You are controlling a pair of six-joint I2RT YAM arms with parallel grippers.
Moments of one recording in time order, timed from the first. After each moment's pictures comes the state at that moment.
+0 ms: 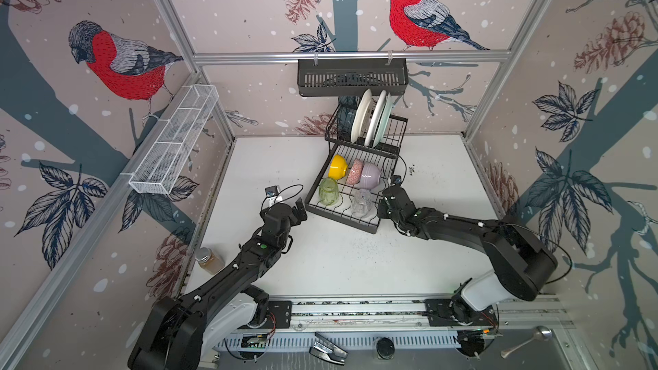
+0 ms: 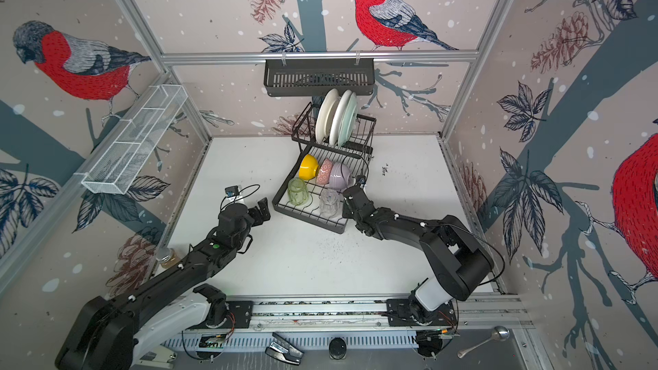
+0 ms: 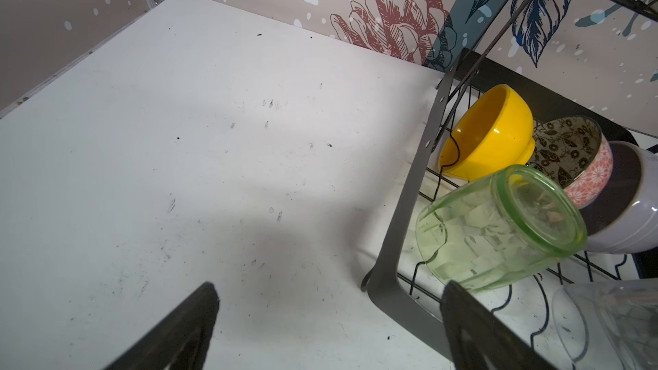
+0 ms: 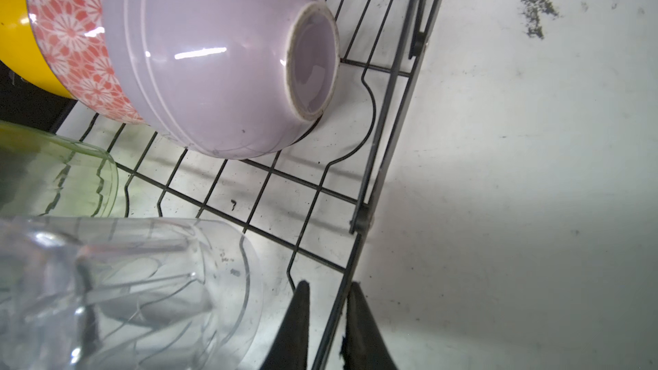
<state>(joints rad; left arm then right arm) -0.45 0.98 0.36 0.14 -0.40 -0.46 0.68 1.56 0.72 0.03 0.28 0.54</state>
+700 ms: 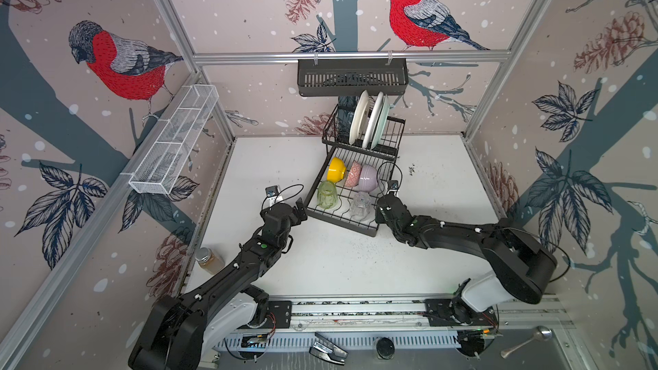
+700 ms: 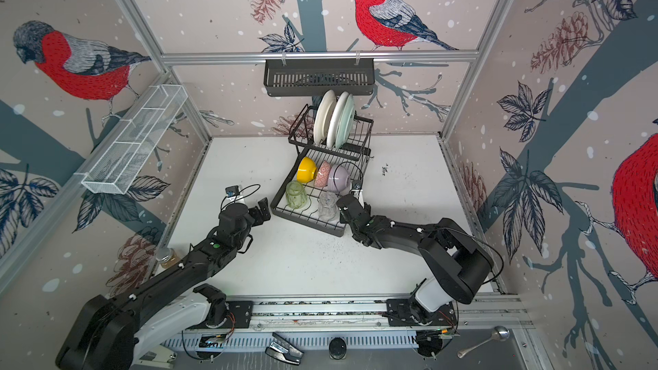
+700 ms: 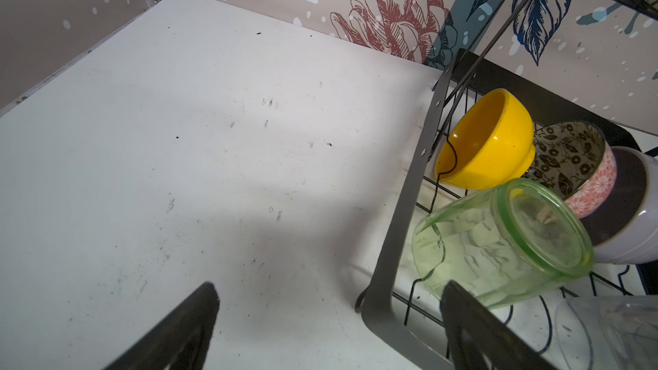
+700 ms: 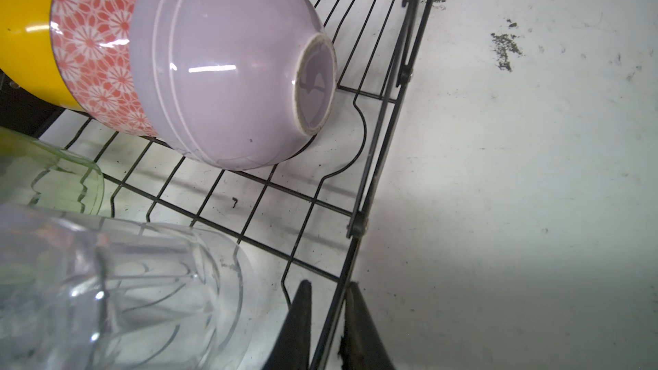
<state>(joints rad) -0.45 0.98 0.37 0.14 -0.39 -0.46 0.80 1.54 0.66 0.10 0.45 0.55</state>
